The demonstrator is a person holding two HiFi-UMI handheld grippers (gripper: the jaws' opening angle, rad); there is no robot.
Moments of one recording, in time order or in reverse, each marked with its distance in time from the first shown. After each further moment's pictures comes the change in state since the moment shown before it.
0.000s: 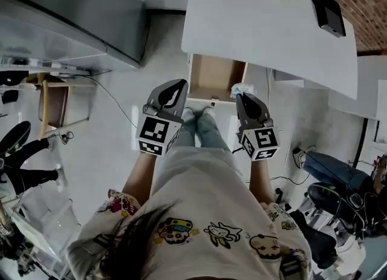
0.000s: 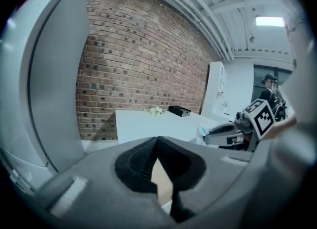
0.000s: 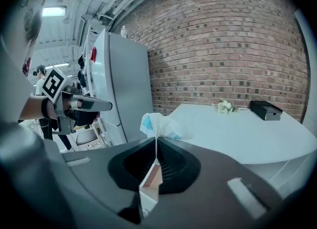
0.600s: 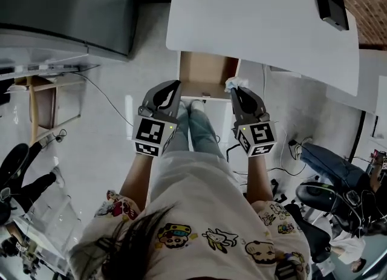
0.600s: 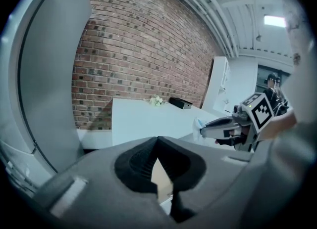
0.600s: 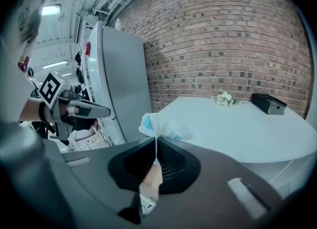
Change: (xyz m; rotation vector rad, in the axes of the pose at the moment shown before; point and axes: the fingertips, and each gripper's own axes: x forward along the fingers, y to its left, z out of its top) left arm 0.053 -0.003 -0.039 -0.040 0.080 -0.011; right arm 0.032 -0.040 -0.023 0.009 0.051 0.013
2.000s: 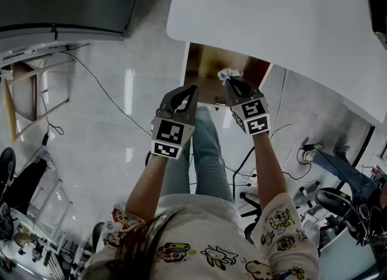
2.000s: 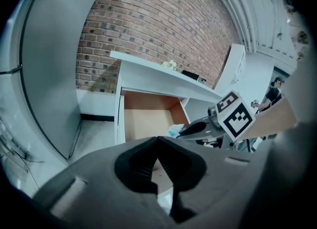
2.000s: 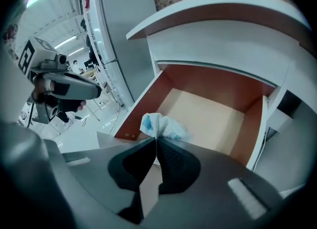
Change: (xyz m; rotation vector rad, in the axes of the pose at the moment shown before) left arm 0.113 0.032 -0.205 -0.138 0.151 0.033; right arm 0.183 -0.015 -0.229 -0.131 0.390 0.193
